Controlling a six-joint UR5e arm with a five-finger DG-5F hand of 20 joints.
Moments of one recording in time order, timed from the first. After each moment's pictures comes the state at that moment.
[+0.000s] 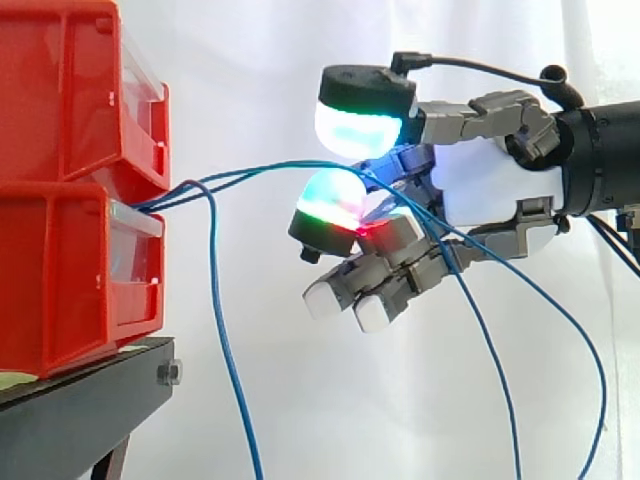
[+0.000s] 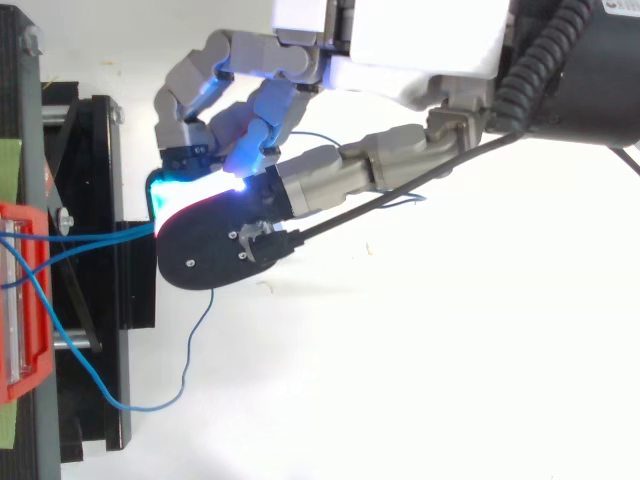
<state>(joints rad) 0.04 -2.28 -0.98 -3.12 -1.43 -0.25</state>
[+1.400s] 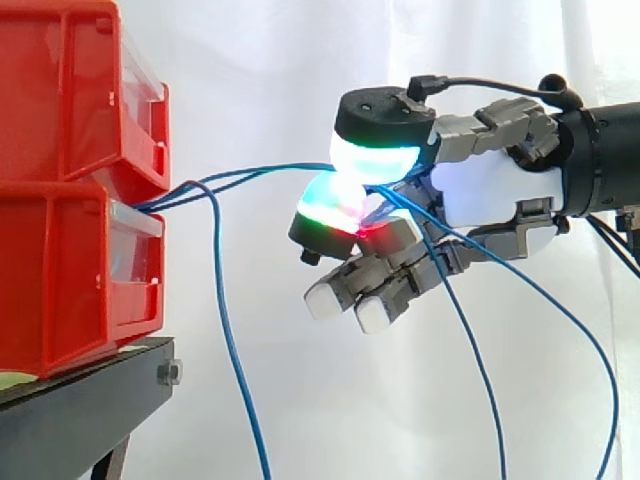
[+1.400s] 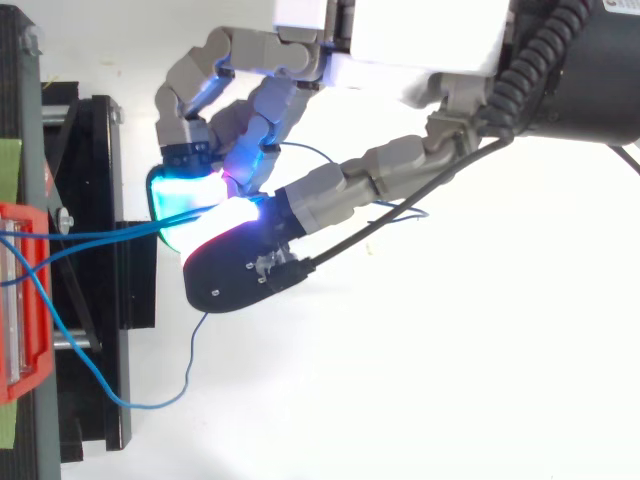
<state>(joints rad) 0.04 -2.28 -0.98 -3.12 -1.43 -0.25</state>
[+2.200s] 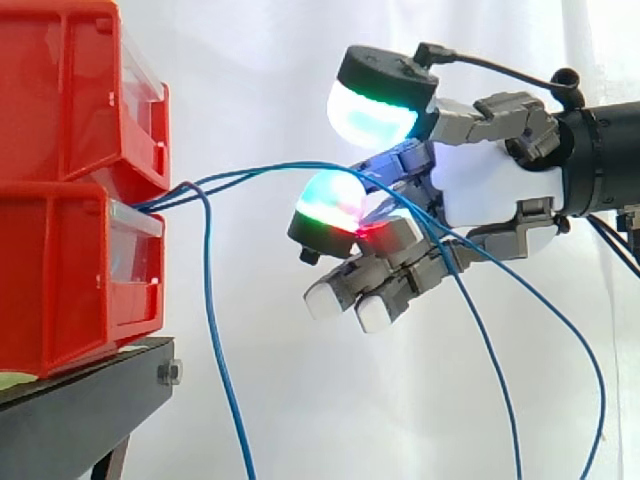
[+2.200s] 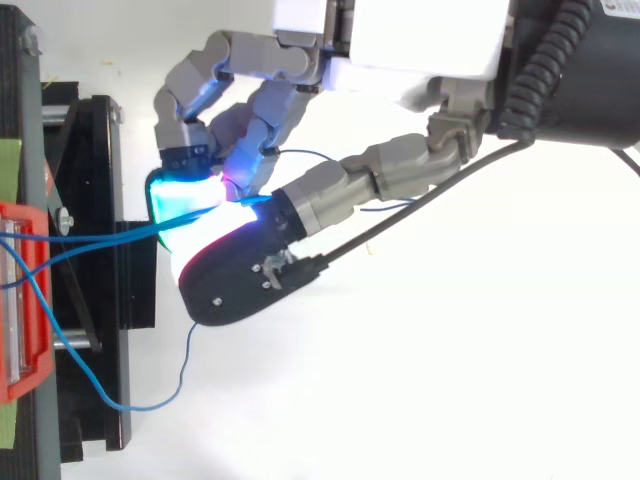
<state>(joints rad) 0.04 -2.28 -0.98 -3.12 -1.43 -0.26</state>
